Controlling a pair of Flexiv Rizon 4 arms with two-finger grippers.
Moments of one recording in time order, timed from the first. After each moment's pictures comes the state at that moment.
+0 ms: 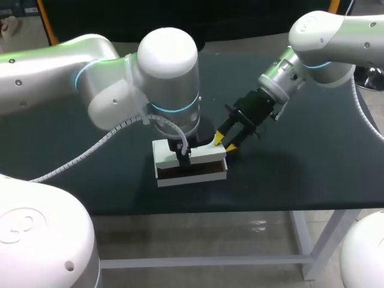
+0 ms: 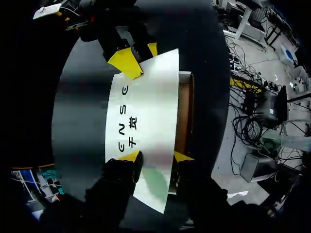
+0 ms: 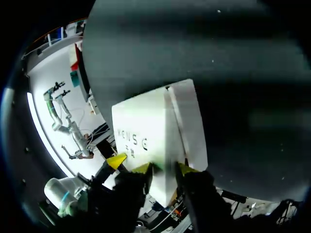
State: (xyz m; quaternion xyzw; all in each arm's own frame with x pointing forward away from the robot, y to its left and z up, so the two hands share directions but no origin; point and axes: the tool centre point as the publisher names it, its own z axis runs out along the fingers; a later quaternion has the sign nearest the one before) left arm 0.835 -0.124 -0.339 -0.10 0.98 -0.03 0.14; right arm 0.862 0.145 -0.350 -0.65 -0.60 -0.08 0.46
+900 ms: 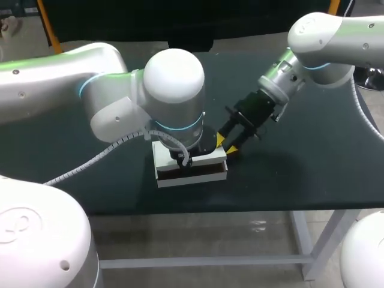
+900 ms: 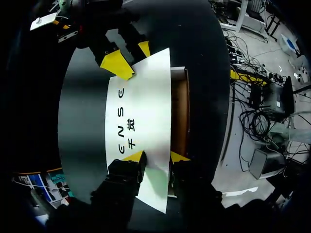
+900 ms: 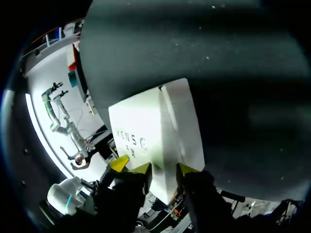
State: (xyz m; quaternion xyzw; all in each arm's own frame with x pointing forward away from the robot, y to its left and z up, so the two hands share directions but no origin) left arm 0.829 -0.127 -0.347 -0.08 0.98 -0.02 0.18; right arm 0.859 0.142 -0.356 -0.65 -0.61 -0.07 0.46
